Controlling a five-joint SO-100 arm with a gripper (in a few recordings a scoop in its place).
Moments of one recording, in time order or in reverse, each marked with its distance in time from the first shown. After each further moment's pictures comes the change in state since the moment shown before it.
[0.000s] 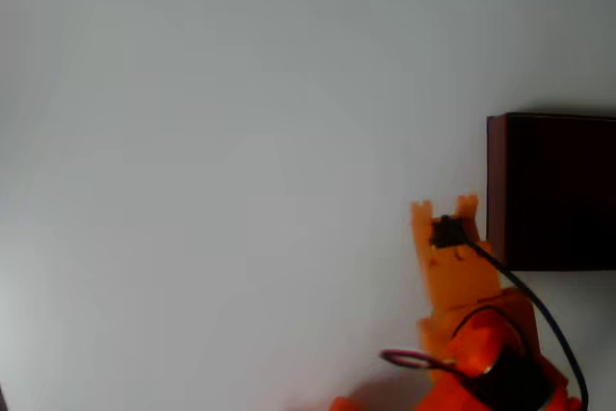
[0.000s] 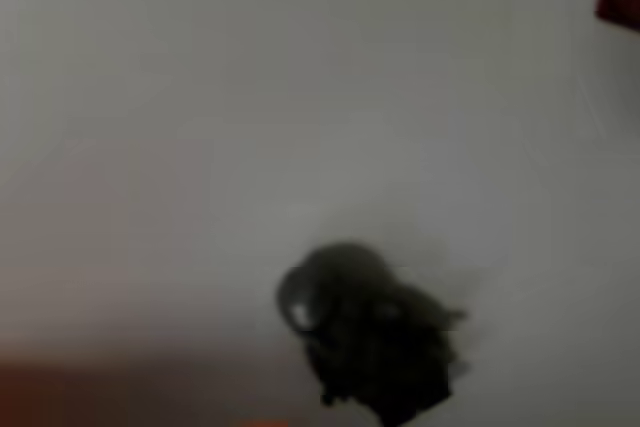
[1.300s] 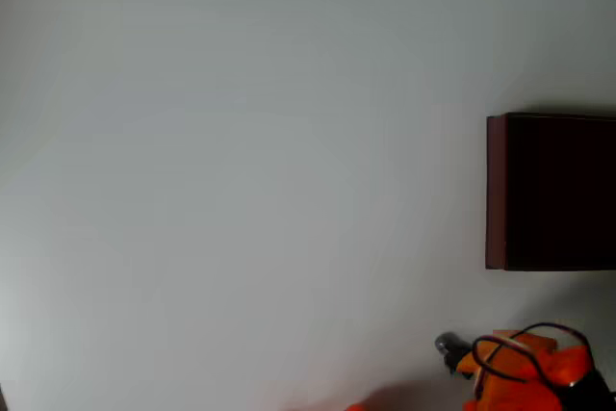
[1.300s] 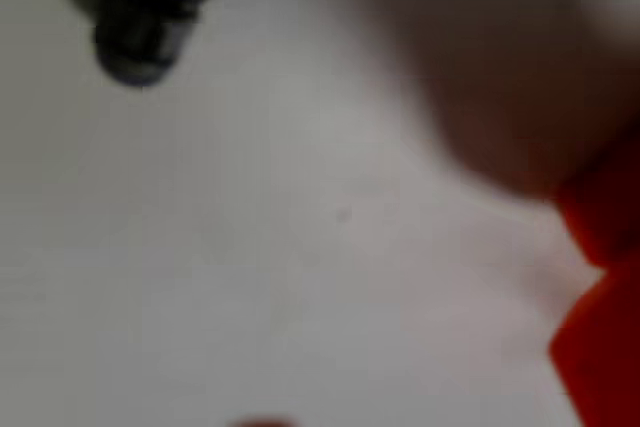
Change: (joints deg) arm 15.5 -10.5 -4.4 13.2 104.2
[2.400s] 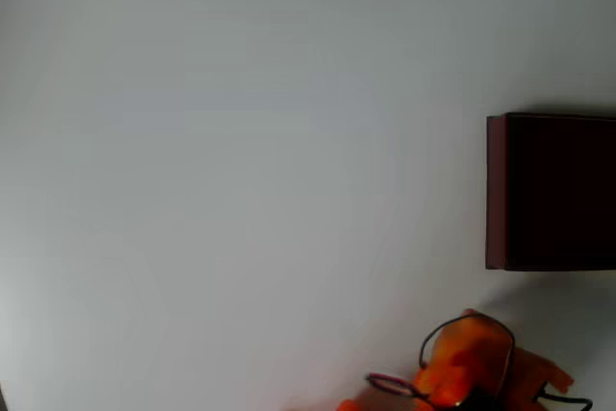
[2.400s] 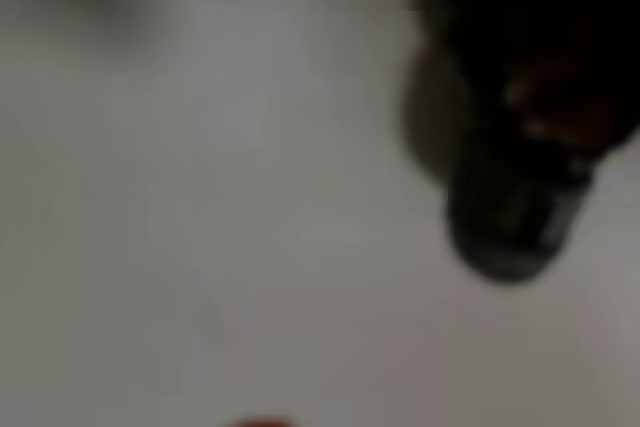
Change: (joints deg) arm -7.6 22.8 33.0 -32.0 16.4
